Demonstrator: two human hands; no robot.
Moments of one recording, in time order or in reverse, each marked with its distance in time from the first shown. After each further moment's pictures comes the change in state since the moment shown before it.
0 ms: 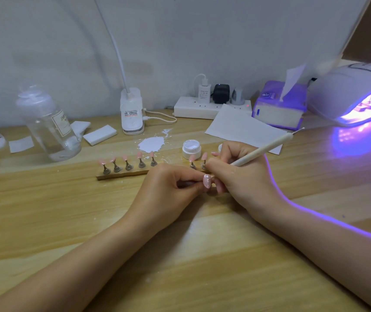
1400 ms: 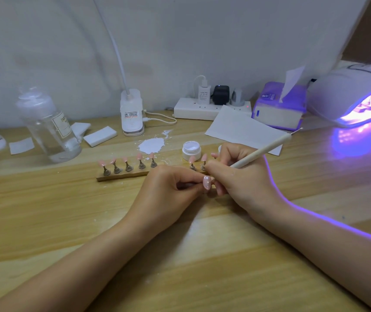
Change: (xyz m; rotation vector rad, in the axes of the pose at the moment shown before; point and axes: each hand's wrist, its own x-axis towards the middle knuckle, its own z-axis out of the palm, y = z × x) left_hand 0.000 0.001 0.000 -0.006 -0.010 0.014; right_hand 0.000 0.001 -0.001 -0.018 -0.025 -0.020
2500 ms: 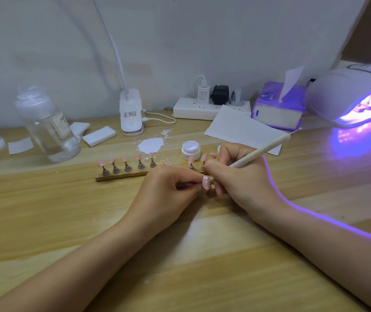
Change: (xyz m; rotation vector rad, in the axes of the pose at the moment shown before) left_hand 0.000 -0.001 0.000 0.003 -0.007 -0.010; right_hand 0.000 0.000 -0.001 0.002 0.000 0.005
